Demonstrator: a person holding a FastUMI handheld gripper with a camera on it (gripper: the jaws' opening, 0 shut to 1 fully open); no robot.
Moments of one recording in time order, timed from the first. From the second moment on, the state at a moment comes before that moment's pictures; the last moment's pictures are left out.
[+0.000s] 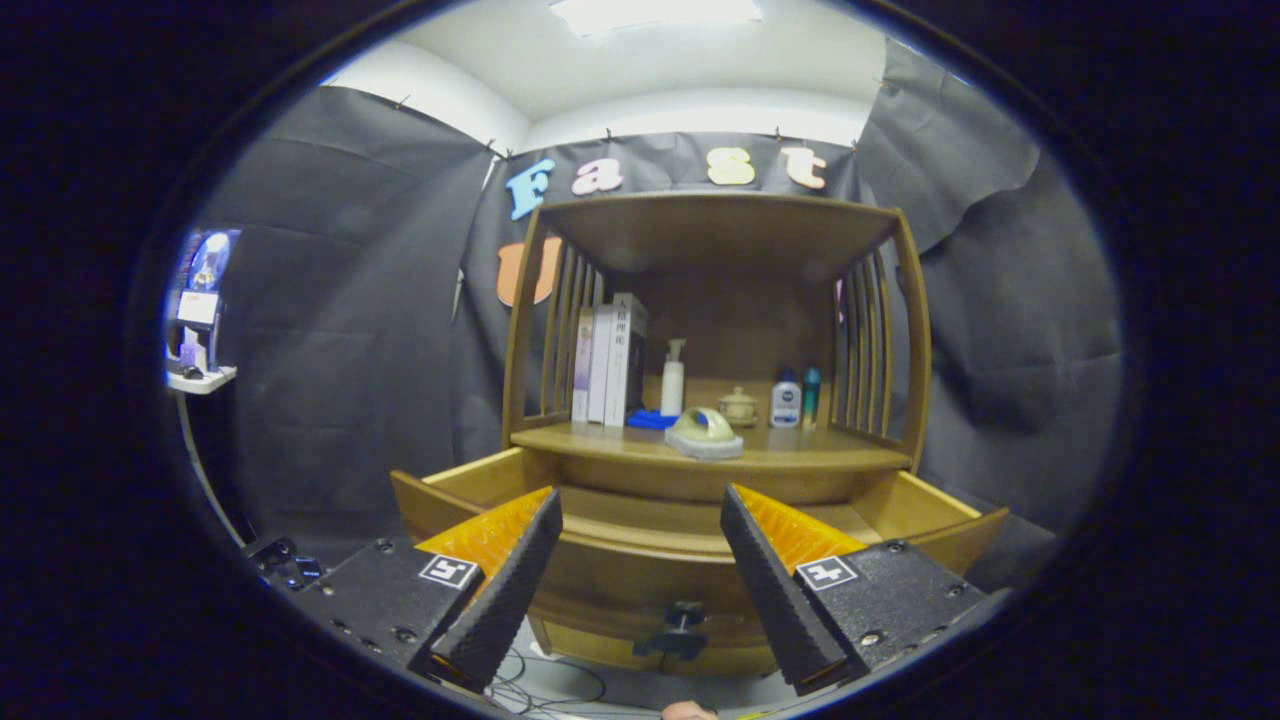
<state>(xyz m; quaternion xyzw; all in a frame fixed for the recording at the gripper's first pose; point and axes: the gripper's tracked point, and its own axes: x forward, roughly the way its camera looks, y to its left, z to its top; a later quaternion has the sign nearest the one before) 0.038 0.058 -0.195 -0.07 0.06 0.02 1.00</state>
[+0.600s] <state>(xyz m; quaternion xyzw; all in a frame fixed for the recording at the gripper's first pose) 0.041 0.014 -0.264 -0.06 0.10 -0.06 0.99</state>
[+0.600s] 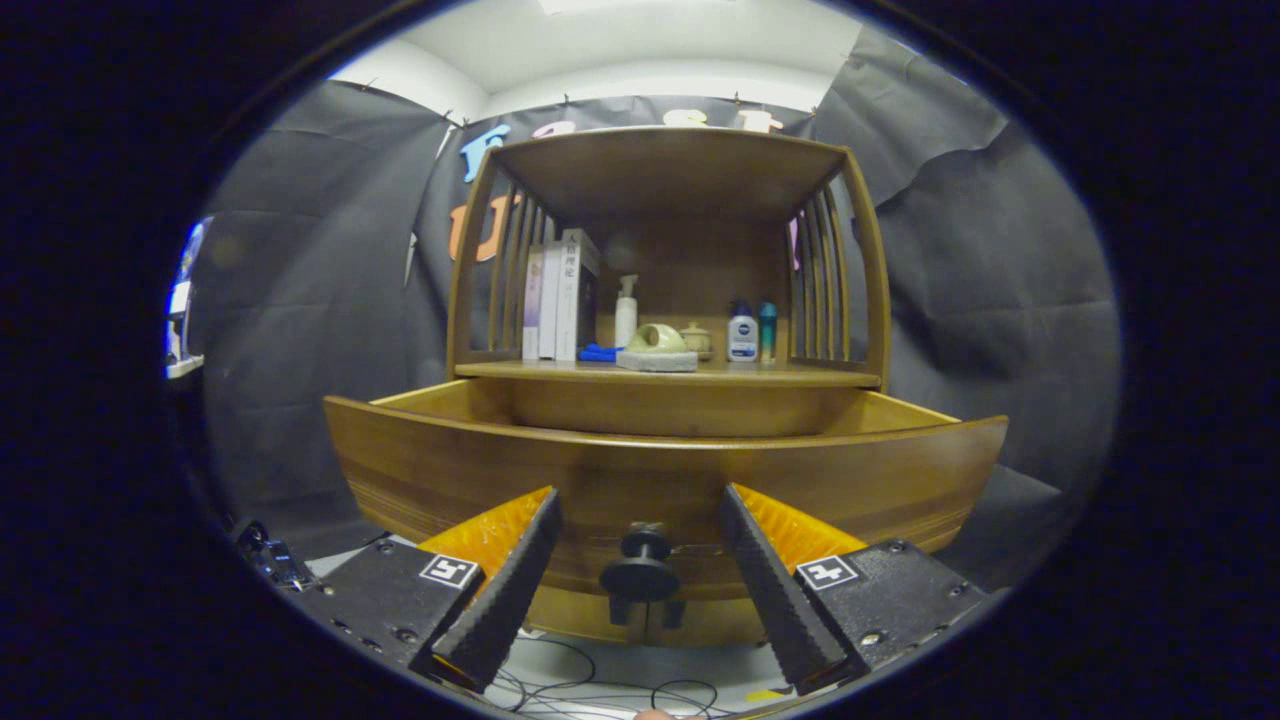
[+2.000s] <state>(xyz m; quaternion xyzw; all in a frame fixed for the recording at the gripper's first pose) 0.157 -0.002 -0.271 -0.03 0.14 -0.10 0.99</state>
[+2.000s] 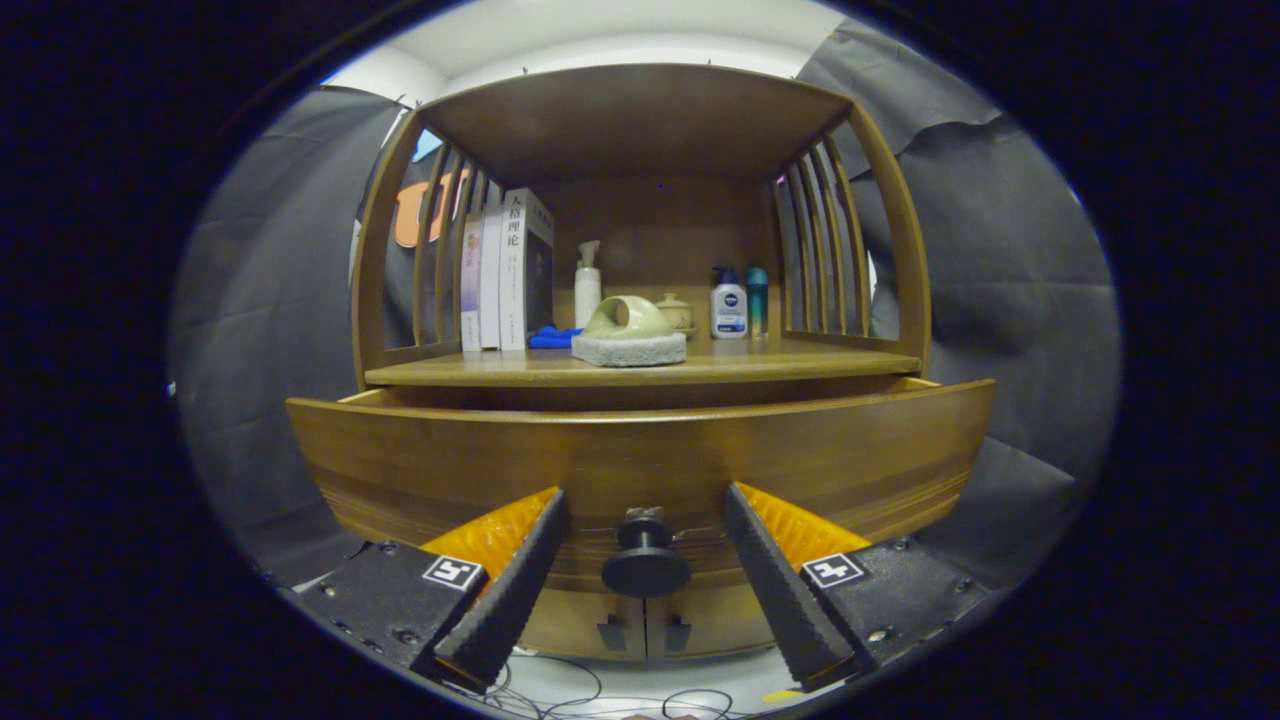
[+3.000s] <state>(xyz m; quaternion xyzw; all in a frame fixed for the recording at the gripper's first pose) 0.202 -0.001 -0.269 -0.02 0.18 -0.09 0.98</state>
